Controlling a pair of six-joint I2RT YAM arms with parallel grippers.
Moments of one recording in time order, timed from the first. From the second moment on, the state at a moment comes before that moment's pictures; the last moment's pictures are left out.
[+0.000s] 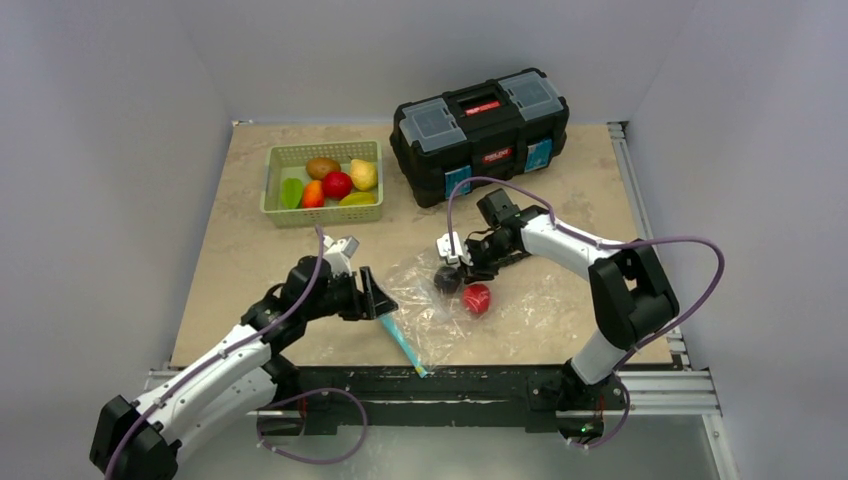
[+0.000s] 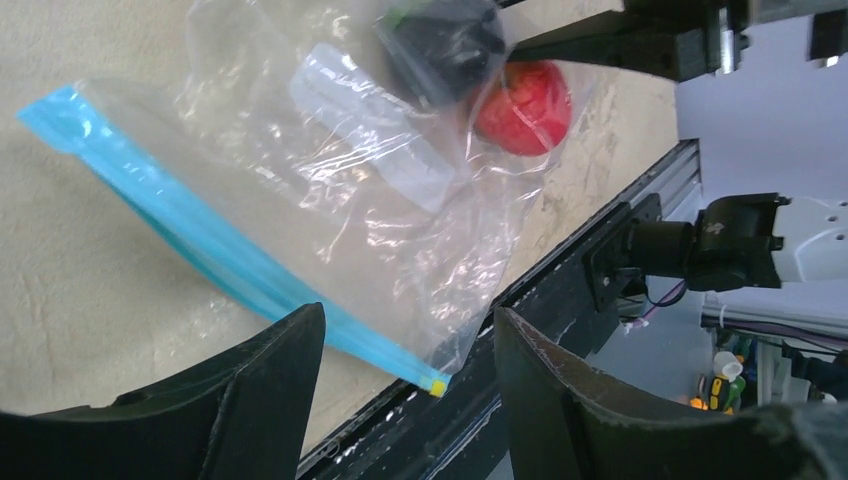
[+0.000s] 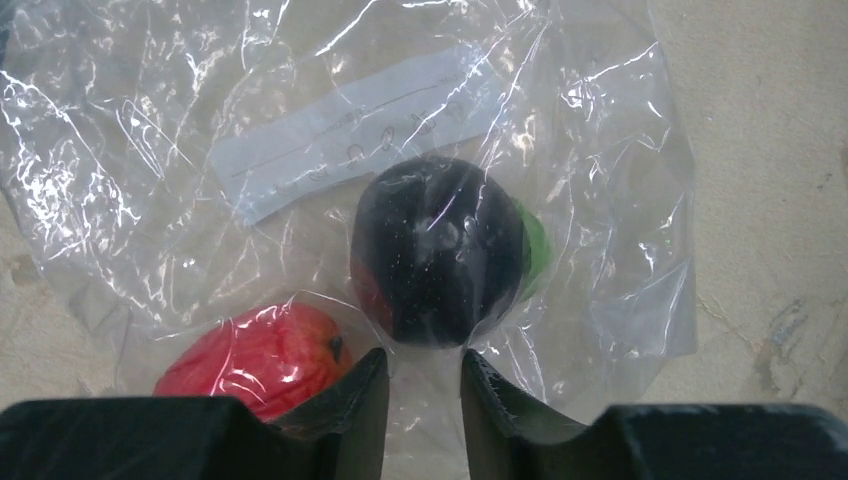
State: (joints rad) left arm -0.61 0.75 0.40 -0.20 0.31 -0.74; right arm 0.51 1.64 1.04 -0.65 -0.61 -1.21
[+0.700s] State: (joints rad) left arm -0.62 0.98 0.25 0.03 0.34 -0.85; right arm 0.51 1.65 1.04 -0.64 -0.62 -1.15
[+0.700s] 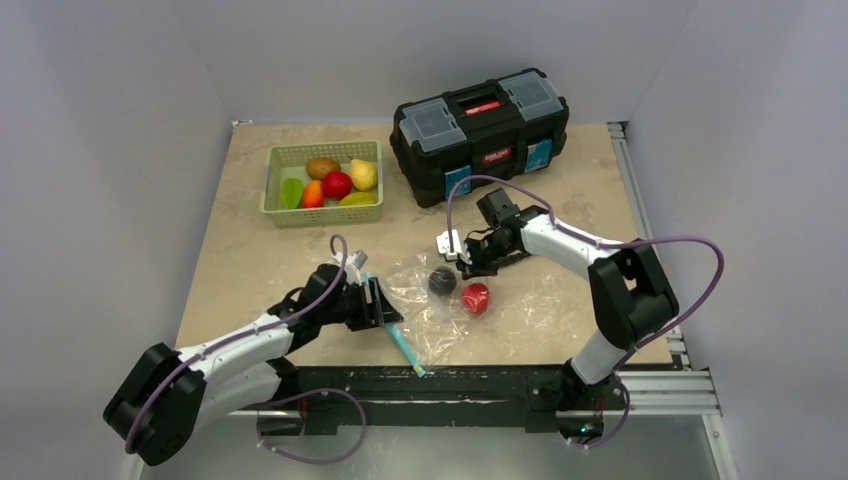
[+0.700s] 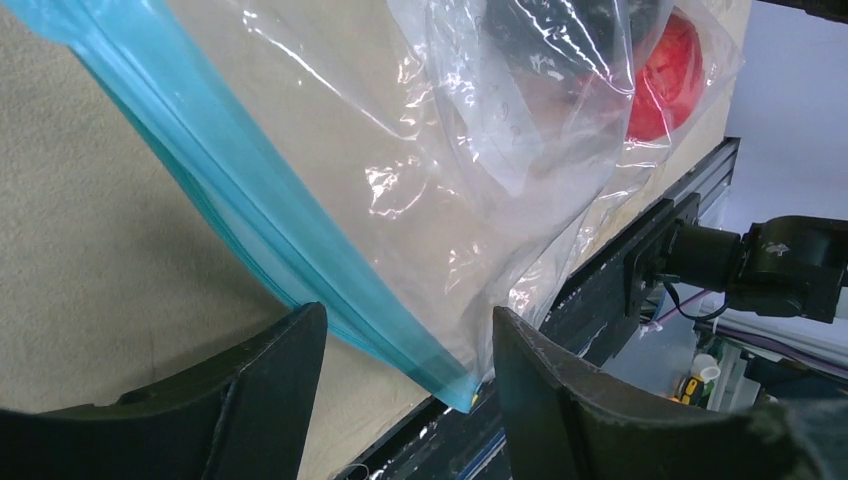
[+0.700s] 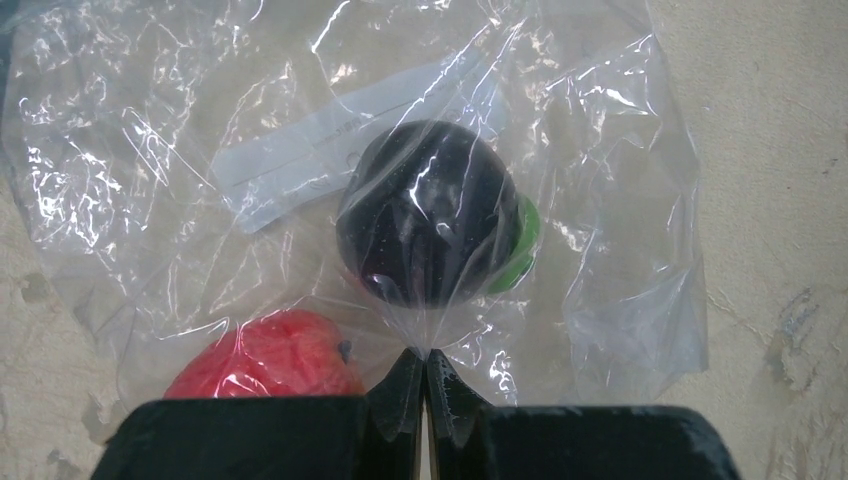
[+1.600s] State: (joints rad) left arm -0.62 1.13 0.36 0.16 0.35 -0.85; right arm 0.51 1.65 1.04 -0.65 -0.62 -1.13
